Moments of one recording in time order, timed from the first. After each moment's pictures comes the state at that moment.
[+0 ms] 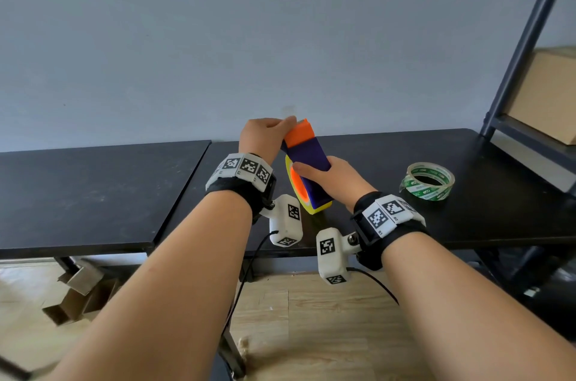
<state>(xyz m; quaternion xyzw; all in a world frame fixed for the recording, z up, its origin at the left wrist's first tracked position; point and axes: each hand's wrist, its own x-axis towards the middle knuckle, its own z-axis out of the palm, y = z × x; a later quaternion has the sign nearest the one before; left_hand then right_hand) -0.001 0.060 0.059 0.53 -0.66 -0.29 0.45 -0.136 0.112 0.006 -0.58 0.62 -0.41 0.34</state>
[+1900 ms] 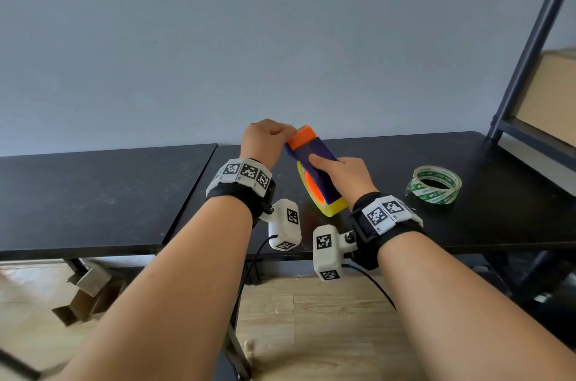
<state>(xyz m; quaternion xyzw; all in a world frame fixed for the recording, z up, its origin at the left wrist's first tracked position) 0.009 0.055 0.059 0.51 -0.68 -0.25 0.46 -0.135 0.104 0.007 -0.42 0.63 -0.54 0.37</state>
